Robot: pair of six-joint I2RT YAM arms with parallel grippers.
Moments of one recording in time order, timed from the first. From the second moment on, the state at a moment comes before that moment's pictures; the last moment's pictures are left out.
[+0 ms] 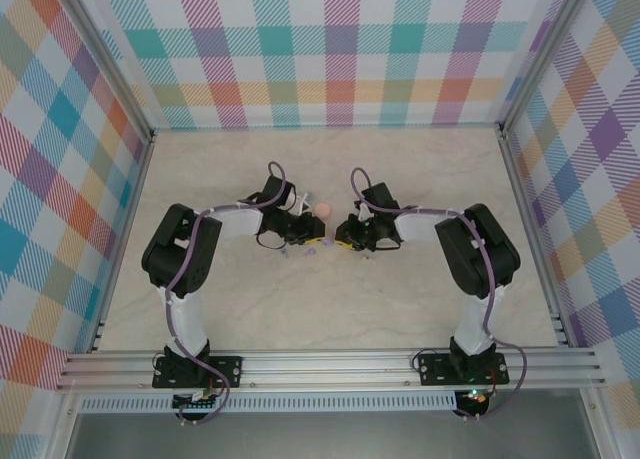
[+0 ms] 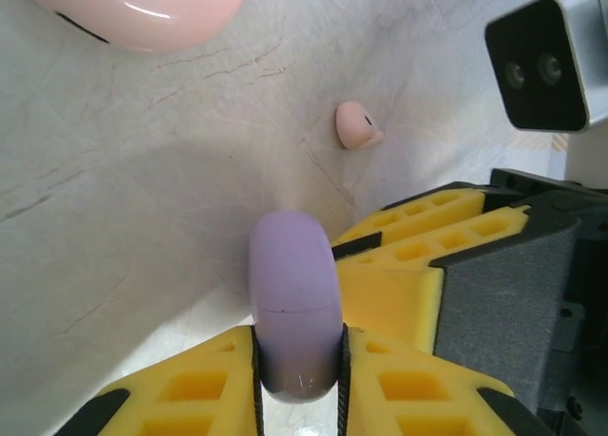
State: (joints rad) left arm -0.44 1.93 1.11 -0.17 0.70 -0.58; right arm 0.51 1.89 1.01 -0.12 -0.53 0.83
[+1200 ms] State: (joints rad) left arm -0.45 1.59 1.03 0.08 0.85 -0.60; right arm 0.28 1.55 0.86 0.17 -1.12 0.58
